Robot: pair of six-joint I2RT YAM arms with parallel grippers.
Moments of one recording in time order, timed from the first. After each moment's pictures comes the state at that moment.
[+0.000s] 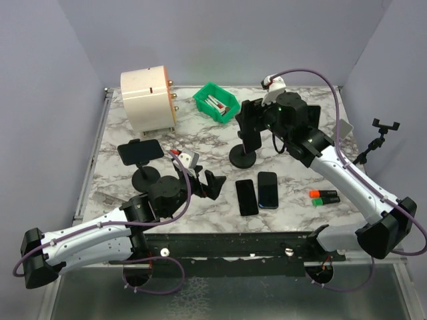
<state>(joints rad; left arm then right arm) -1.11 0.78 0.59 0.04 -0.43 -0.39 0.62 1.33 1.29 -0.21 0.14 0.11</state>
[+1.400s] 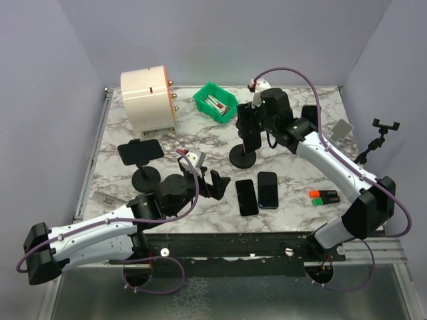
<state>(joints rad) -1.11 0.83 0.59 0.07 -0.40 -0.42 0.57 1.51 1.40 -0.40 0.11 0.10</state>
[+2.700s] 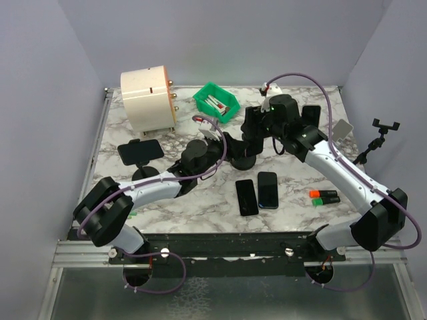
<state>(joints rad) -0.81 1.47 0.77 0.69 -0.04 -0.62 0.57 1.40 1.30 -0.39 0.11 0.21</state>
